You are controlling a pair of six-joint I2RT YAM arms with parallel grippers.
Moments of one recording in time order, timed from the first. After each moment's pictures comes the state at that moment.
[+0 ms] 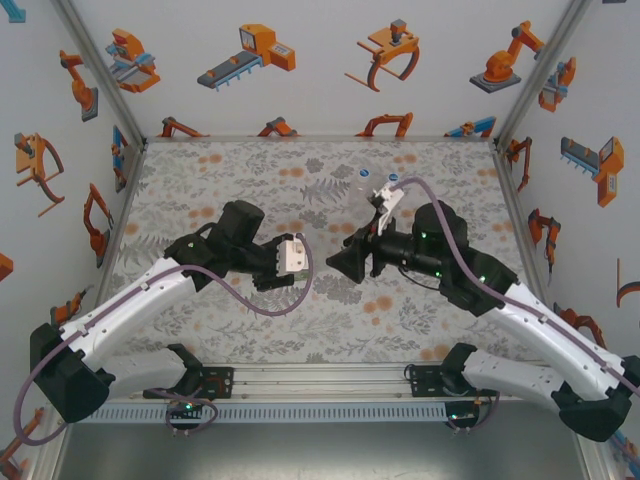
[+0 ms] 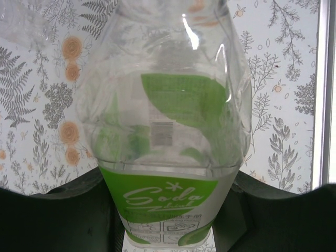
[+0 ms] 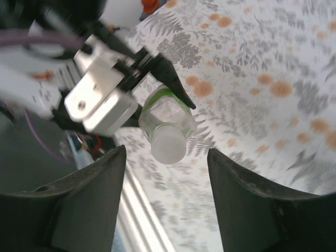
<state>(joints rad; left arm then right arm) -0.77 1.15 1.00 -0.66 0.44 0.80 0.86 0.93 1.05 -0.37 -0.32 0.17</state>
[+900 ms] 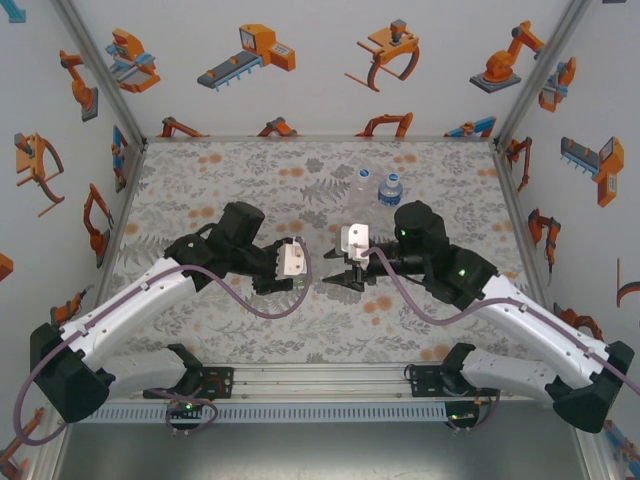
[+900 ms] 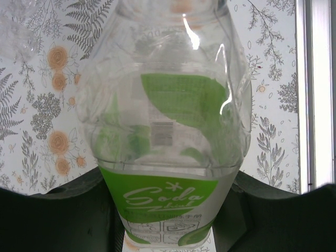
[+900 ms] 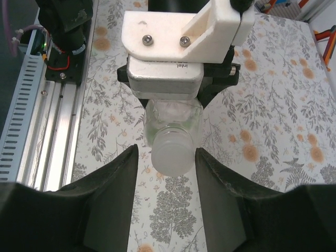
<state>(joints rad) -0.77 1.15 1.00 -0.68 0.49 0.82 0.86 1.01 1.02 -0.36 -0.62 -0.49</state>
